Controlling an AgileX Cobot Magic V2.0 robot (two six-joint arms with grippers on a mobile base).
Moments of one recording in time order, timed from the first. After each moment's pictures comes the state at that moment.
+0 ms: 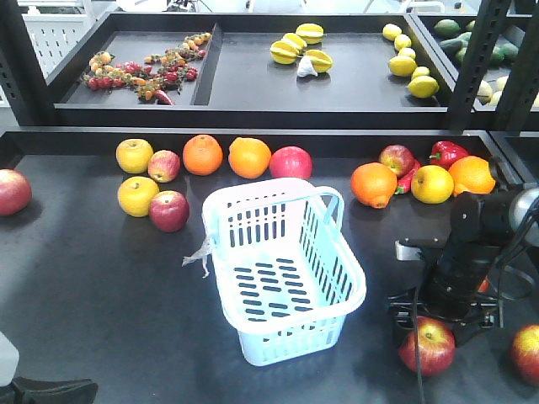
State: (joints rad) left arm -0.53 0.66 -0.27 -0.37 0.39 0.31; right arm 0.06 2.05 -1.15 0.14 0.89 -0.09
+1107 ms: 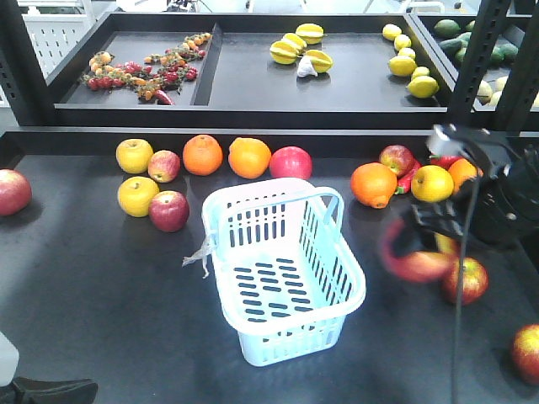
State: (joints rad) left arm -0.53 0.66 -0.27 -0.37 0.39 0.31; right arm 0.08 1.49 -1.15 0.44 1.02 -0.31
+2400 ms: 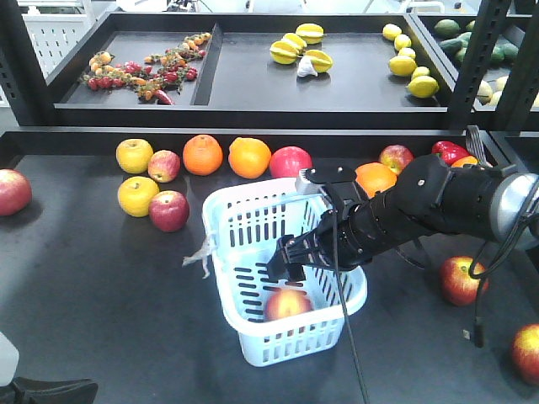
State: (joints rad) left arm -0.53 0.66 -0.27 -0.37 0.39 0.31; right arm 0.37 1.80 -1.14 0.69 0.61 -0.56
